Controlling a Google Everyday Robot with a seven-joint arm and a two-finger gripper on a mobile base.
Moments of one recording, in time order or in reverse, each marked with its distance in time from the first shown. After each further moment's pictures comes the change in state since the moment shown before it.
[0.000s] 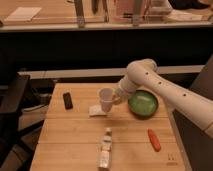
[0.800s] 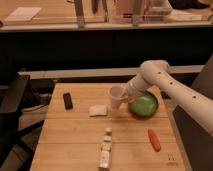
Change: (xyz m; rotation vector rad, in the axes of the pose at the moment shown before) arm 0.037 0.037 -0.007 0.023 0.017 0.090
